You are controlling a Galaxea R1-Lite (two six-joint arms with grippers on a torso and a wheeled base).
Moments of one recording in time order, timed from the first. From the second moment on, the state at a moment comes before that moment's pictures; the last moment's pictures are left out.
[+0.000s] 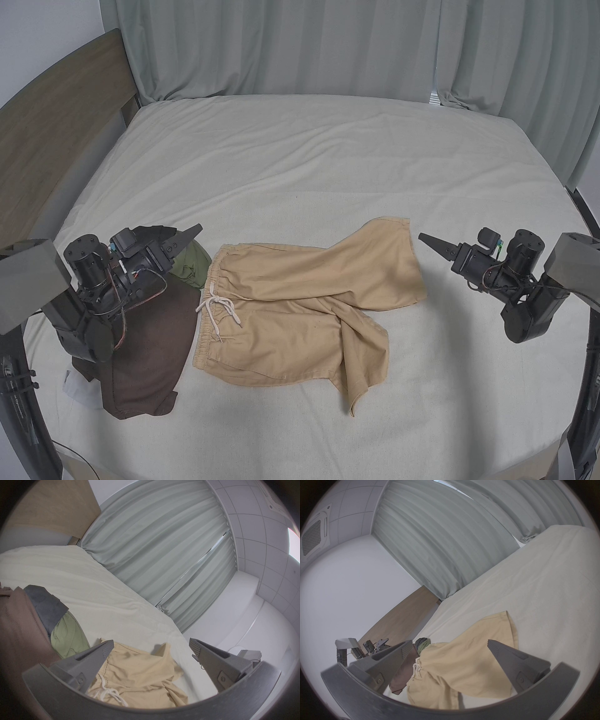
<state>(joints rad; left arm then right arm) -0.04 2.18 -0.76 -1.54 -0.55 -0.66 0.05 2.27 -0.89 -1.47 0.66 0.59</state>
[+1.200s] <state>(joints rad) -0.05 1.96 -0.43 -1.54 -0.66 -0.22 0.22 2.03 -0.39 -1.54 0.66 0.46</state>
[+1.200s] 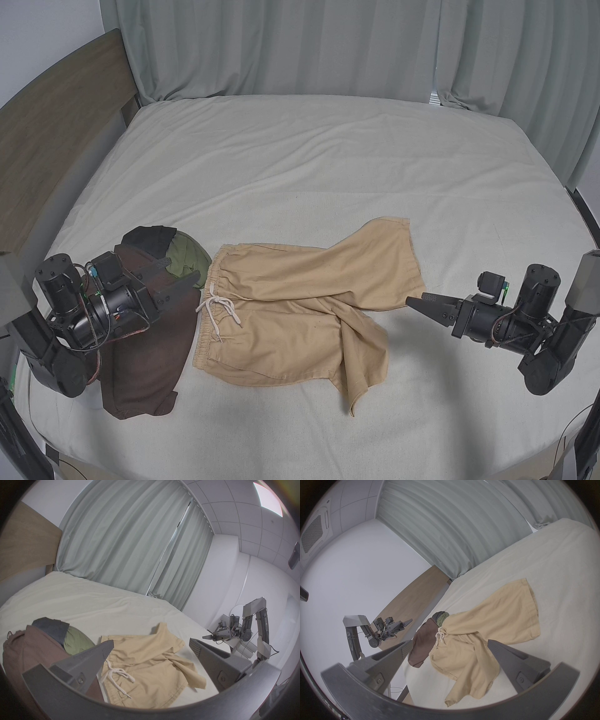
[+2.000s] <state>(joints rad) -0.05 2.02 -0.41 -1.54 -0.68 -0.20 0.30 2.25 -0.34 -1.54 0.54 0.48</state>
